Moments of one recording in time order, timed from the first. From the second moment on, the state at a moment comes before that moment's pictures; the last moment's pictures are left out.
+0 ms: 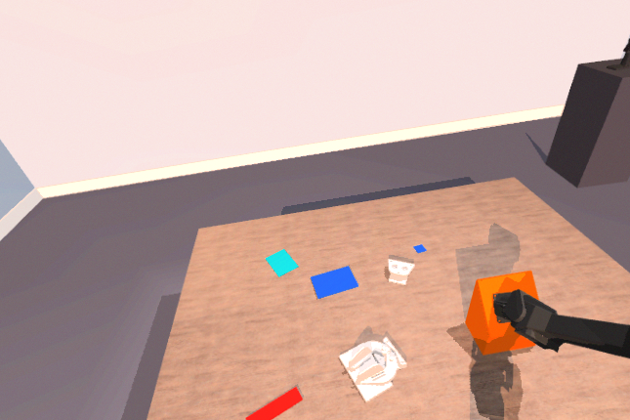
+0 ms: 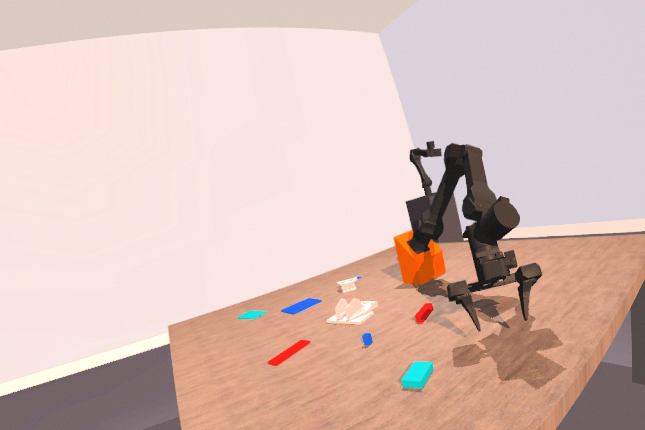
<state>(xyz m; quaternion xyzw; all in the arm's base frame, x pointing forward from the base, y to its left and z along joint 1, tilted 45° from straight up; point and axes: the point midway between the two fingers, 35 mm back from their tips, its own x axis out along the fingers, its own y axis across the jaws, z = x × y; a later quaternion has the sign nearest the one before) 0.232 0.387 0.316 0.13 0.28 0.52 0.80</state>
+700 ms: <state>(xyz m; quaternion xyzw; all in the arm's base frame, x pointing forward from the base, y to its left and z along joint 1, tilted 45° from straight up) 0.333 0.326 0.254 -0.01 0.27 0.44 0.86</state>
